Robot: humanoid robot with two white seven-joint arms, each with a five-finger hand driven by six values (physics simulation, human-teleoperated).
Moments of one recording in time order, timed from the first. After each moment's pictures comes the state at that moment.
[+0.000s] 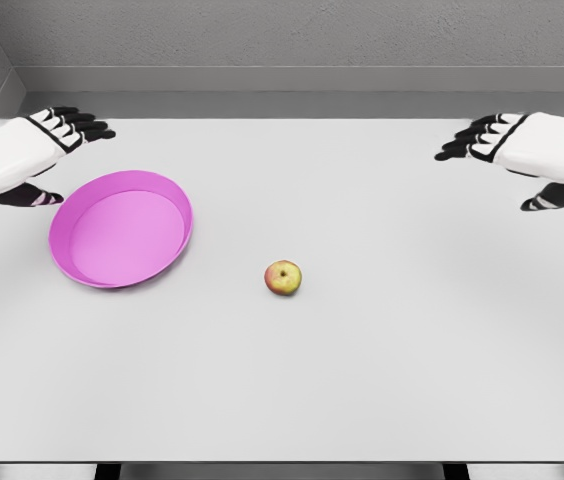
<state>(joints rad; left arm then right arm) -0.45 0.88 -0.41 -1.43 -0.54 -0.61 -0.10 -0.53 -1.08 0.40 -1.75 0.21 -0.48 0.61</state>
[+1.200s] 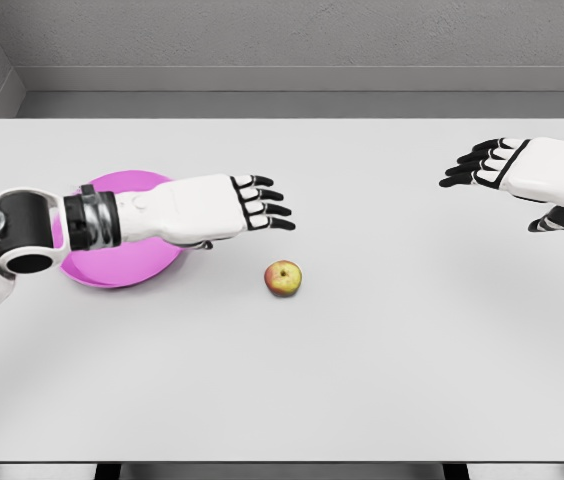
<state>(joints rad) -0.71 0.66 -0.80 -1.63 -0.66 -0.61 -0.32 -0.47 -1.10 0.36 -1.75 0.21 -0.54 0.61</state>
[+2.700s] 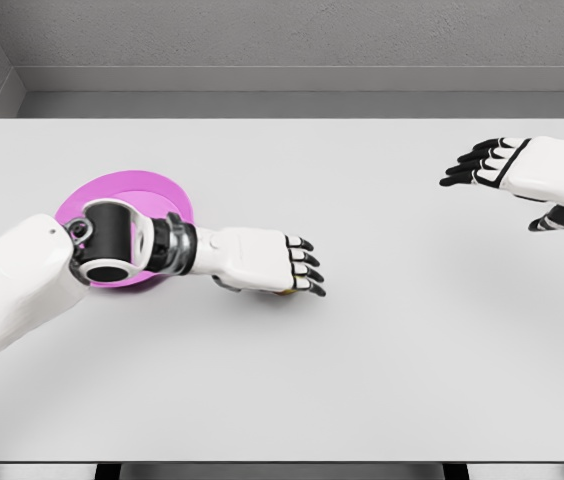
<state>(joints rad) -0.77 0.51 -0.94 -1.60 -0.70 -0.61 -0.60 -0.48 -1.10 0.36 -1.75 0.21 -0.54 0.61</state>
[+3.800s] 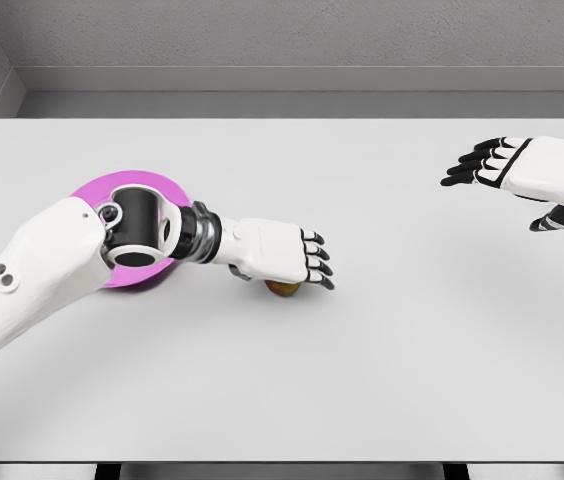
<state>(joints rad) -0.86 0.45 -1.01 -1.52 -0.74 -0.61 -0.61 -0.48 -1.10 0.36 -1.75 0.21 -0.54 0.61</state>
